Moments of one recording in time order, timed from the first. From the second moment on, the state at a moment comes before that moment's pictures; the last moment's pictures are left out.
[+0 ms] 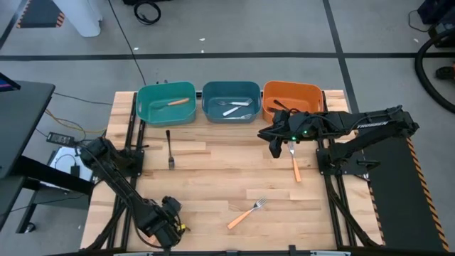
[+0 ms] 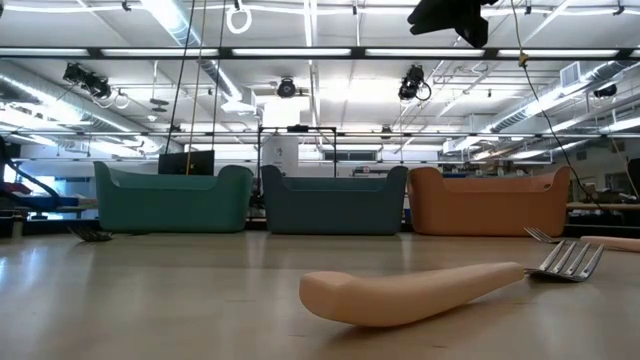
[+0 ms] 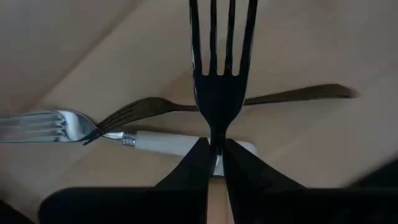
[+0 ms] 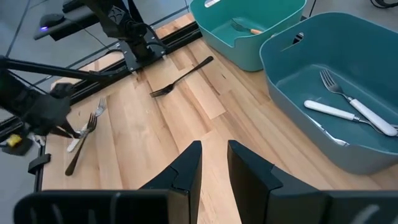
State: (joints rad) left arm -0.88 1.78 1.19 -0.88 -0.04 -1.77; right arm 0.09 1.09 1.06 -0.52 0.29 0.50
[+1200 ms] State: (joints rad) left arm 0.64 1.28 1.19 -0.86 -0.54 -0.27; right arm -0.22 1.09 1.06 -0.52 0.30 0.08
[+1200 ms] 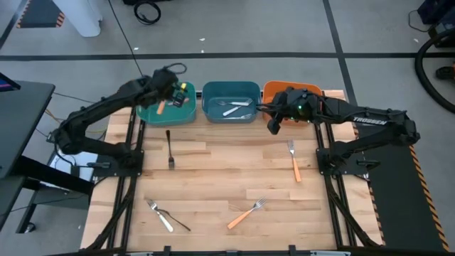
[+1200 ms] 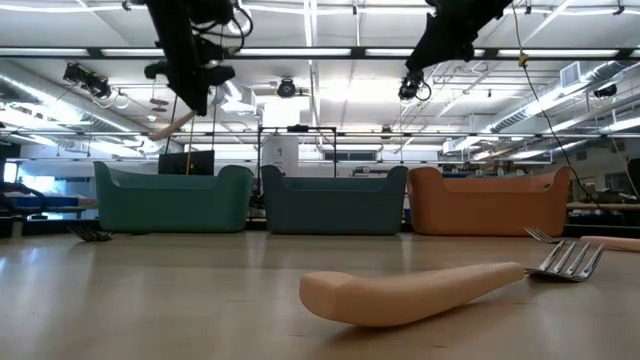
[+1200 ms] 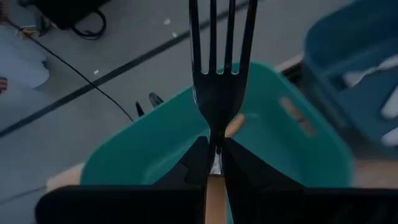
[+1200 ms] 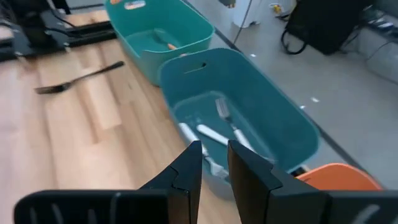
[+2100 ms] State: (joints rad) left arm 0.80 1.60 1.19 -0.86 -0.39 0.17; right arm -0.29 1.09 1.06 -0.50 0.30 0.02
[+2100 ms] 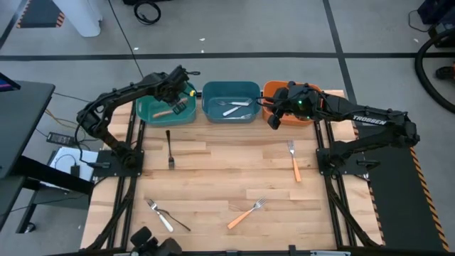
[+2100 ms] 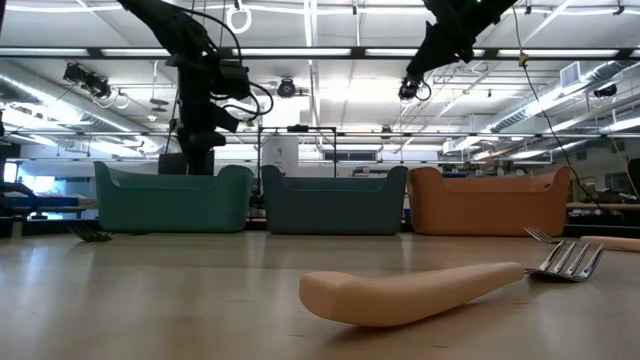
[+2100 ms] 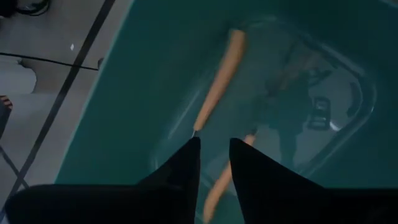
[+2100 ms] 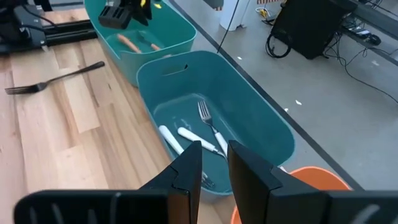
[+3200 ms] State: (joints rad) left arm -0.07 1.39 1.19 -1.11 -0.01 -0.22; right arm -0.23 1.09 1.06 -0.64 0.22 0.19
